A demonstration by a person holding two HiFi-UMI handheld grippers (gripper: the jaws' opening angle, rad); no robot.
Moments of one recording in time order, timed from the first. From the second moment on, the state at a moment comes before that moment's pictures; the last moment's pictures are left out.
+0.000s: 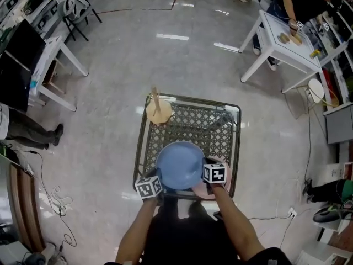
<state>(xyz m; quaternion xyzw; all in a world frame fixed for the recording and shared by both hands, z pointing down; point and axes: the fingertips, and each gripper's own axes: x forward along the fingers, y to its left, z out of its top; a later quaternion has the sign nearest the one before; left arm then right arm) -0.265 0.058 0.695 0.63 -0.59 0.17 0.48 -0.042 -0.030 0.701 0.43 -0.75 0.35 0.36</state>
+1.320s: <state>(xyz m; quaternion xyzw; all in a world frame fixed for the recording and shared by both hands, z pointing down) -0.065 0.058 0.746 0.71 -0.44 0.30 0.46 0.174 0.073 0.748 0.55 -0.63 0.45 0.32</state>
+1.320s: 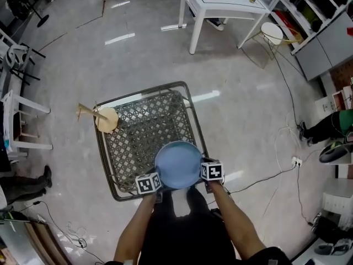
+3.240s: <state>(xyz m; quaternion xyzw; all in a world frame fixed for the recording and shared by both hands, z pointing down) -0.071 0.064 0.781 0.68 -0.46 0.34 0.46 0.165 0.082 0.776 0.53 -0.63 0.43 0.36</state>
